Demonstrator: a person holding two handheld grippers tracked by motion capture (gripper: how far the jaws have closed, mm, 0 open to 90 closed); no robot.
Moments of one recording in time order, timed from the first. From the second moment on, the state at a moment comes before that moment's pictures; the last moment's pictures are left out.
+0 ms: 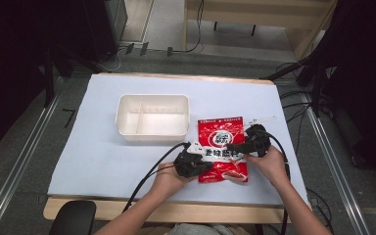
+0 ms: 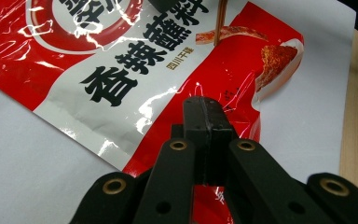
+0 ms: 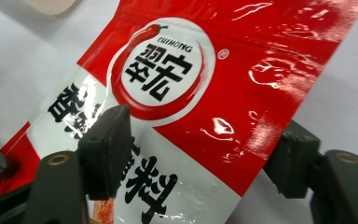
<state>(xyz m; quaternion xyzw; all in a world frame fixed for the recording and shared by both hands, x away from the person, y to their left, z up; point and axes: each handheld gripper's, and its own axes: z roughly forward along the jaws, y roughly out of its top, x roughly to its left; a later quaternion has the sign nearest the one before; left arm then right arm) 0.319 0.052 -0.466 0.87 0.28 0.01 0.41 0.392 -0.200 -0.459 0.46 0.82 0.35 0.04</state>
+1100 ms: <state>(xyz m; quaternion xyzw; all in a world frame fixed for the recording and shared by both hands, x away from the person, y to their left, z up) 0.326 0.084 -0.431 0.85 0.30 -0.03 0.43 0.373 -0.188 -0.420 0.42 0.82 0.39 0.02</state>
